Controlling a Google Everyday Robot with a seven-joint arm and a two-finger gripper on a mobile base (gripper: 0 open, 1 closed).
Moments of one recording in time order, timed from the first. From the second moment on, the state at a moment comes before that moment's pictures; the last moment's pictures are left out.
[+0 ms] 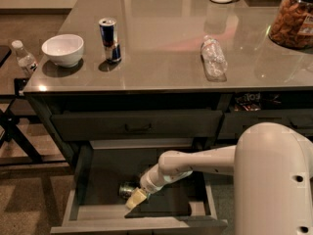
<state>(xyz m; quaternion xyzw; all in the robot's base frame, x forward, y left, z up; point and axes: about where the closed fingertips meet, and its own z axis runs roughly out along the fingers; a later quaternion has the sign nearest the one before) 0.501 0.081 0.372 -0.52 0.78 0.29 0.18</state>
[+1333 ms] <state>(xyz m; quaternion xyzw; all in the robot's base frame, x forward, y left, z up) 0.501 0.081 0.371 -0.52 0.78 0.29 0.18</state>
